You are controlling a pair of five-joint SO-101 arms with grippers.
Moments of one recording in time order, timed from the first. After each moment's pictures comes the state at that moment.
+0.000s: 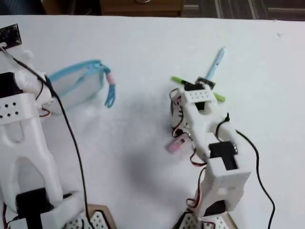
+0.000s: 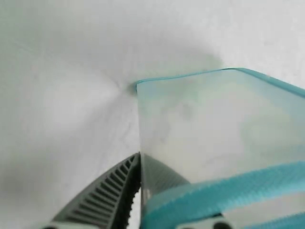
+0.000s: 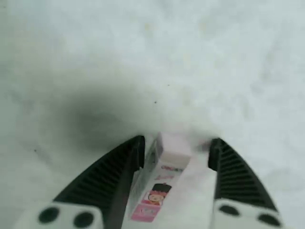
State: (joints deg) left arm -21.5 -14.8 -4.0 97.1 8.7; right arm -12.3 17.6 16.6 72.2 -34.5
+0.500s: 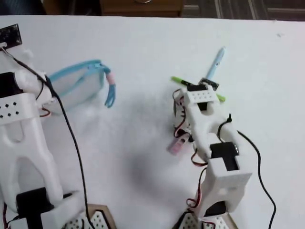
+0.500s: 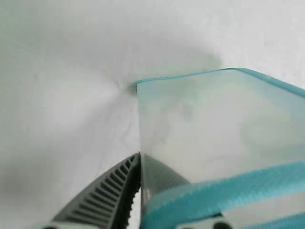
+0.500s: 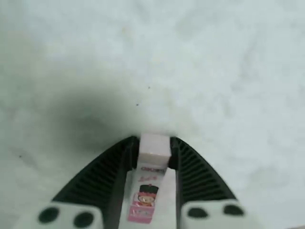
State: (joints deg) left arm -21.5 -14.8 -4.0 97.1 8.7; right arm -11.6 18.0 16.7 72.5 -34.7
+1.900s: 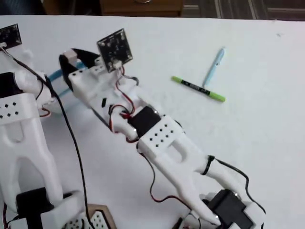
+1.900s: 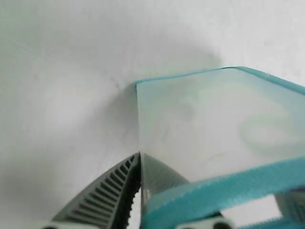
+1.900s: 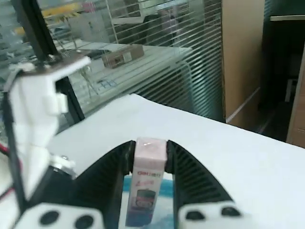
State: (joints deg) left arm -21.5 -14.8 -4.0 97.1 8.7; right arm -47.7 -13.7 14.9 13.9 -10.1
